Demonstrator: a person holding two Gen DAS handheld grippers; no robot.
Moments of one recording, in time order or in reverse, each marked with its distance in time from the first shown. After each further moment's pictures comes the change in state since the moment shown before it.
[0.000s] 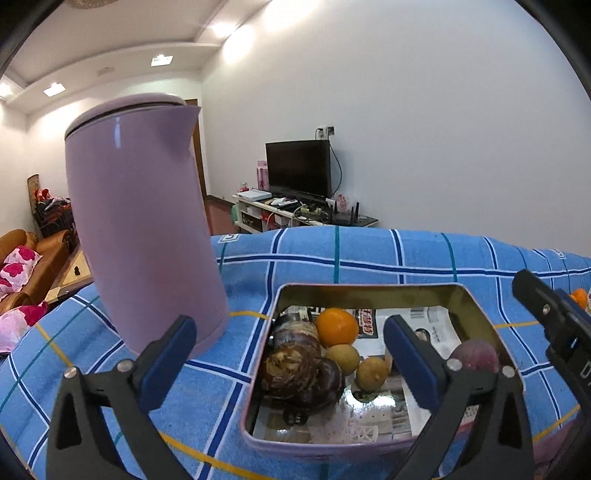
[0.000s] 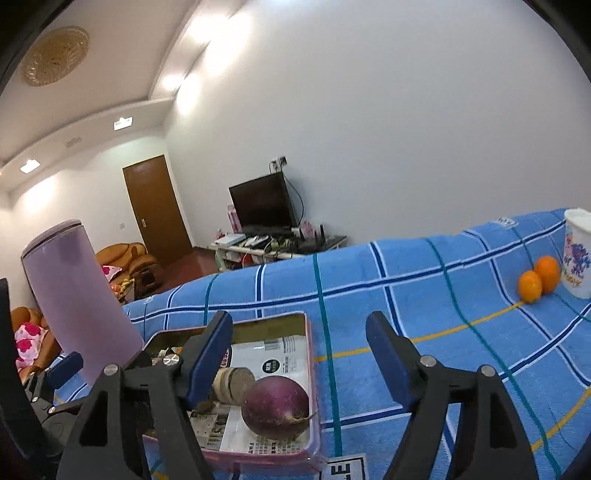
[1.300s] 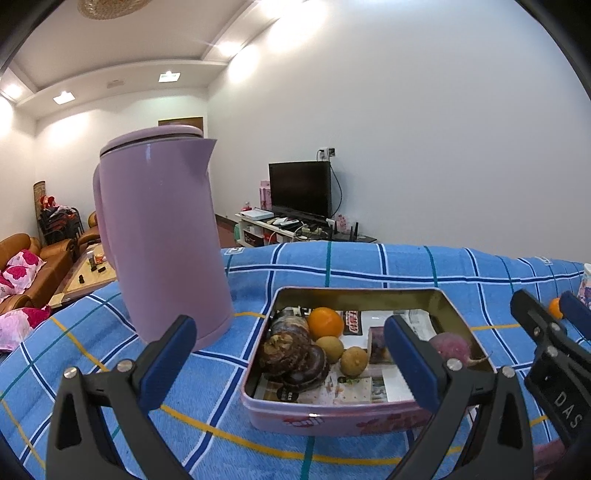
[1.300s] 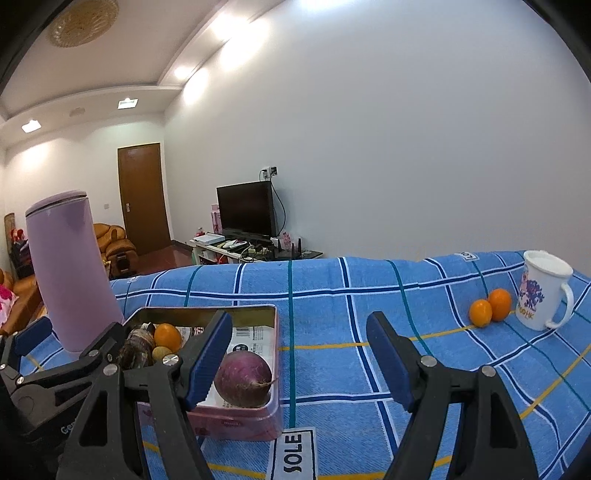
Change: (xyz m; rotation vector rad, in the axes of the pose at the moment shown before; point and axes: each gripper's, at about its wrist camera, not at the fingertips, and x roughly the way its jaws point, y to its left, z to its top) left arm -0.043 -0.006 -0.013 -0.013 -0.093 0.005; right arm -0.045 0.003 -0.009 -0.146 -0.047 -0.098
